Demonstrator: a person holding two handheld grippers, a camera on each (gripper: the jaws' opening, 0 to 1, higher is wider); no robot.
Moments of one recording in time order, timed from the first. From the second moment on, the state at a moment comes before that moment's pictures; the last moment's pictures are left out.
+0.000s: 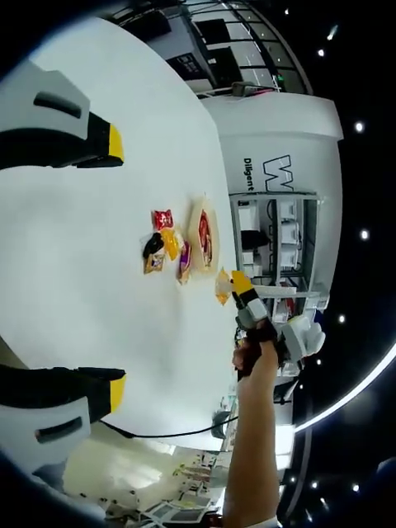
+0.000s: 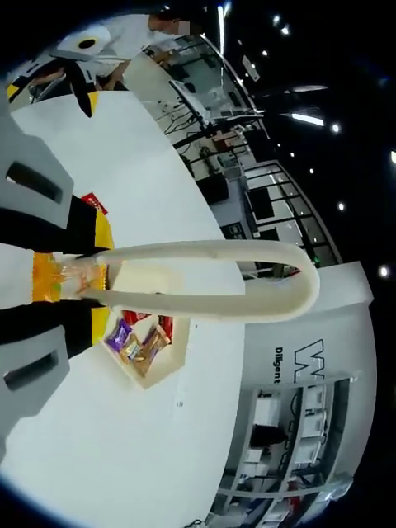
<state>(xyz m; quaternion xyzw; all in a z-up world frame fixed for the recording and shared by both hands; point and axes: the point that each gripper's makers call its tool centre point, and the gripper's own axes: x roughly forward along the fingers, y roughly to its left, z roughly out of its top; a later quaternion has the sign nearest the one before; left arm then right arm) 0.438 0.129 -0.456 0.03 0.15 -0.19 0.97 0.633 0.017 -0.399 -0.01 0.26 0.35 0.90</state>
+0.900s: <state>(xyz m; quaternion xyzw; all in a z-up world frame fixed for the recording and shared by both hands) 0.460 0.142 -0.481 0.03 0.17 -0.19 0.97 0.691 0.031 -0.413 -0.01 0.25 0.33 0.91</state>
